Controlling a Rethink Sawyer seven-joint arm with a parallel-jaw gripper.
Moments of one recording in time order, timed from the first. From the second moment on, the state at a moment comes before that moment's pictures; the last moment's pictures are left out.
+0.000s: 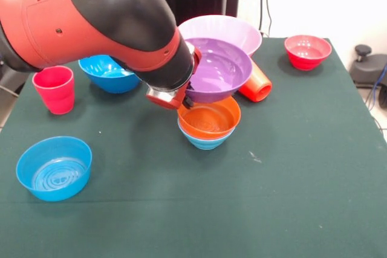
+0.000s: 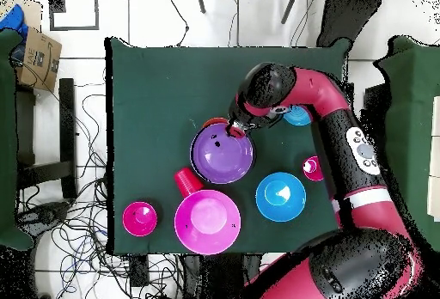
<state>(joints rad) -0.77 -0.26 0.82 1.22 -0.56 1.43 0.71</state>
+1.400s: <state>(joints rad) -0.69 -0.22 0.83 1.12 -0.56 1.41 0.71</state>
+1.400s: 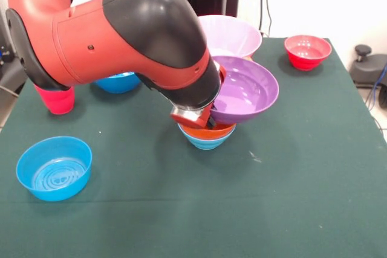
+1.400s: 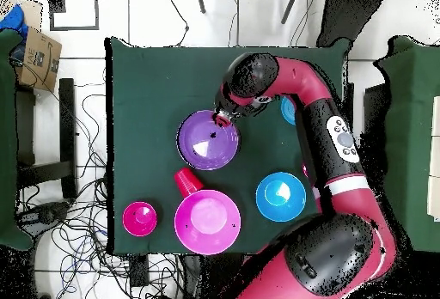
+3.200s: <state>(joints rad) -0.68 -0.21 0.82 1.05 -0.56 1.41 0.71</state>
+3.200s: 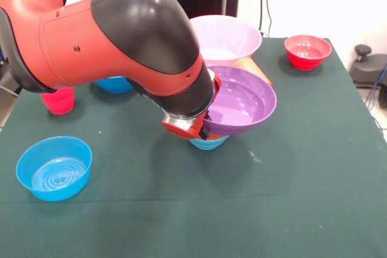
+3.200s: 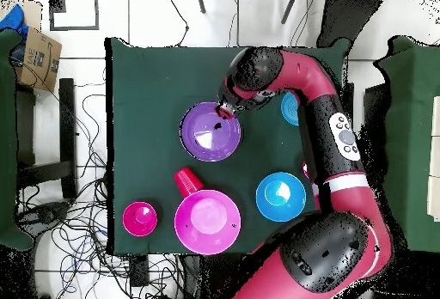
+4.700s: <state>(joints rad) -0.72 -0.23 0.82 1.13 -0.57 1.41 0.71</state>
